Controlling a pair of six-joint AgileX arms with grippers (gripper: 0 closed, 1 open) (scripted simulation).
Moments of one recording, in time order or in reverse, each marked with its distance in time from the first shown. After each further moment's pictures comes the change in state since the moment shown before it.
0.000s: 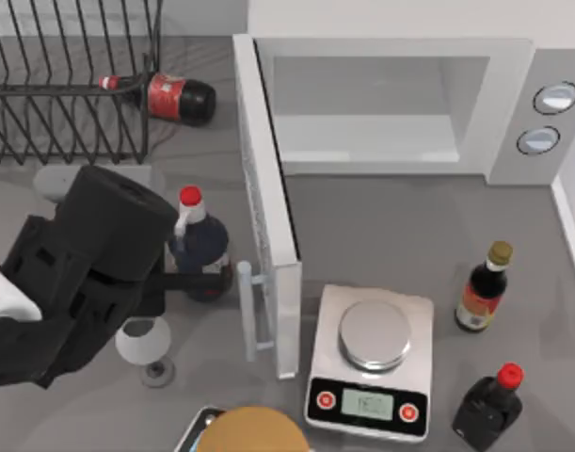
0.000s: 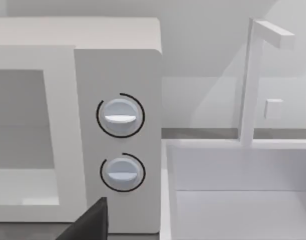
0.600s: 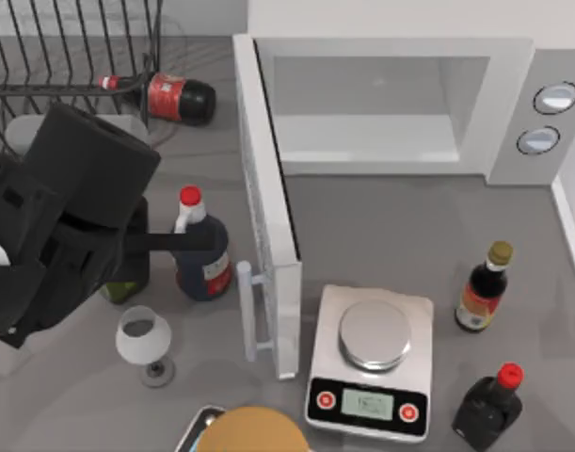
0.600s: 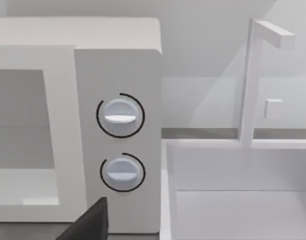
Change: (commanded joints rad) left arm 0.021 -0.036 0.164 -0.199 -0.004 0.004; right arm 0.000 0.000 0.000 0.000 0.000 0.000
